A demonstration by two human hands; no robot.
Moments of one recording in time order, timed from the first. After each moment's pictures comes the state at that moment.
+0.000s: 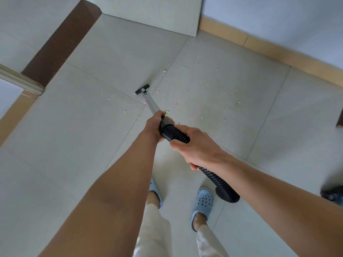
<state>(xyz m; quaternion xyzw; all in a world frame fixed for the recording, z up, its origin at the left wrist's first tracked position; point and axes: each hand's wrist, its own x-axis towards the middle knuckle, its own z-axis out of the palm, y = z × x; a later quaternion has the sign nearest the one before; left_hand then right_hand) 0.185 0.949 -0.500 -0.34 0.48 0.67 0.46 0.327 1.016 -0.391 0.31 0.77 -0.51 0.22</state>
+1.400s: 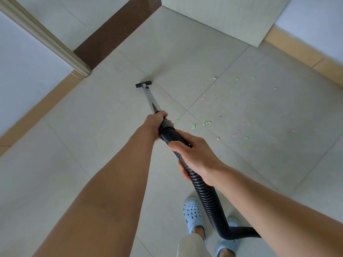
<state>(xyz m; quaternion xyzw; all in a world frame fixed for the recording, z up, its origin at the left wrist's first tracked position) 0.014 0.805 -0.523 -0.36 0.58 0.61 0.40 0.162 0.892 -0.419 0.33 0.55 -0.73 0.23</state>
